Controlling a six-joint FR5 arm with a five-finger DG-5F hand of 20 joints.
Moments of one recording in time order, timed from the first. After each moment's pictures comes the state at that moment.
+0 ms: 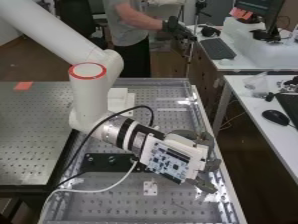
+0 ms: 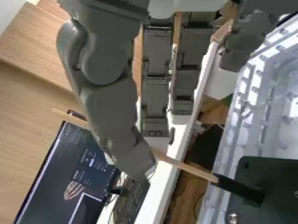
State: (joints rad) arm 1.40 -2.30 -1.45 -2.66 -1.35 0.34
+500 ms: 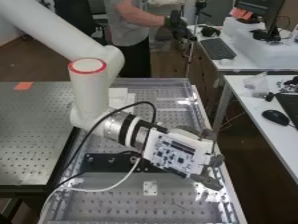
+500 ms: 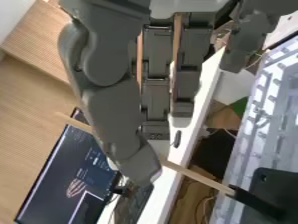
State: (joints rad) arm 1.40 -2.29 -1.43 -2.66 -1.36 0.29
